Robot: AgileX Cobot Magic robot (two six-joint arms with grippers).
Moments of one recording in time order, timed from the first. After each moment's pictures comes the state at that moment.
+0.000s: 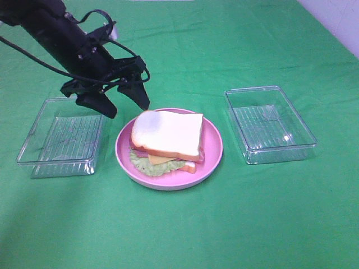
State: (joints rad) left arm -0.31 2.05 -1.54 -0.58 0.95 0.17; right arm 0.46 -0.01 -0.50 0.01 1.07 -0.05
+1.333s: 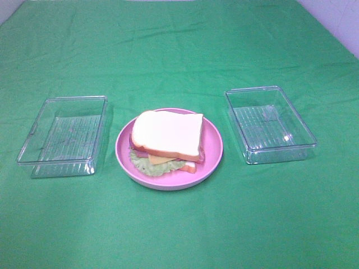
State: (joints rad) left arm -0.31 0.68 -0.78 -0.16 1.12 0.12; right arm 0.46 -0.01 -0.50 0.01 1.07 -0.05
